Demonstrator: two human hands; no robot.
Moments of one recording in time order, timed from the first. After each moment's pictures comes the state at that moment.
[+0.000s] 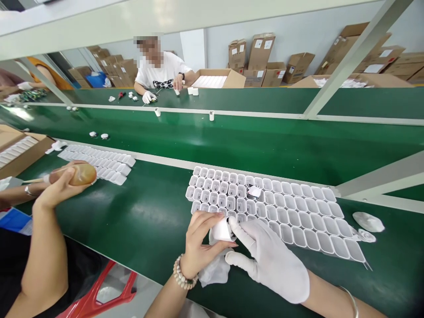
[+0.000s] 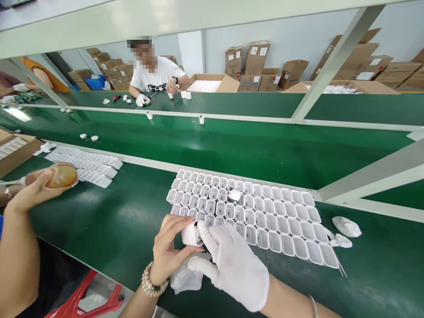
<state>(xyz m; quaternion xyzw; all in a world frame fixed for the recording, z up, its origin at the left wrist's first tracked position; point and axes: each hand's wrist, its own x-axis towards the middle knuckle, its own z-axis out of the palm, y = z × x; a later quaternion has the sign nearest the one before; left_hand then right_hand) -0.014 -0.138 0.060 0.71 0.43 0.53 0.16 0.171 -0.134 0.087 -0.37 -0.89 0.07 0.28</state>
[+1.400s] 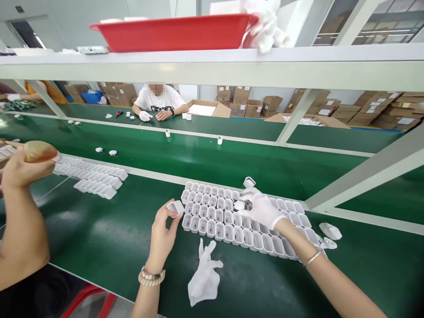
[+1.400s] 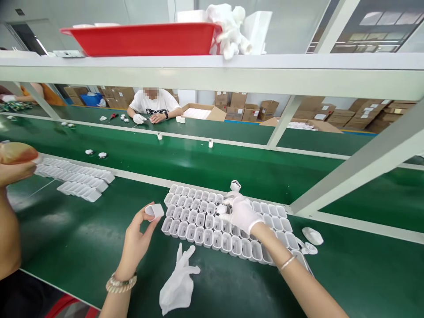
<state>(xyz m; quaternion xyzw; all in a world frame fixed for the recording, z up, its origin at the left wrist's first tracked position) -0.078 -0.110 0.036 0.63 0.59 0.49 0.11 0.238 -0.014 0.043 -0.57 -0.76 0.22 0.20</state>
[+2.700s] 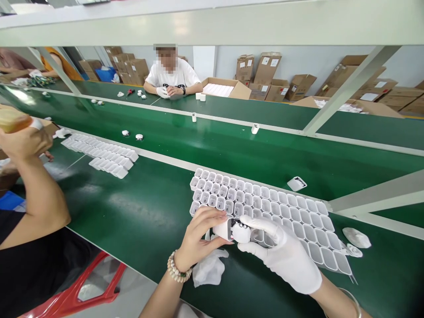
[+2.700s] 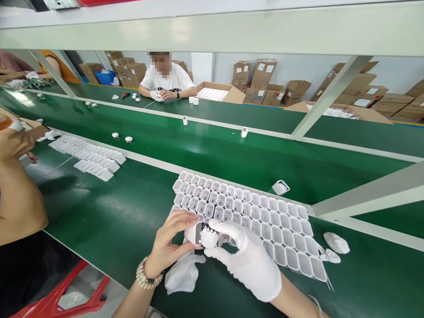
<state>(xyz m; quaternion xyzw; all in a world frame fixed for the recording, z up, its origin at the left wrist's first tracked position) -0.013 -0.128 0.055 0.72 0.35 0.55 0.23 0.200 -0.121 0.097 -0.46 -0.70 0.41 0.36</state>
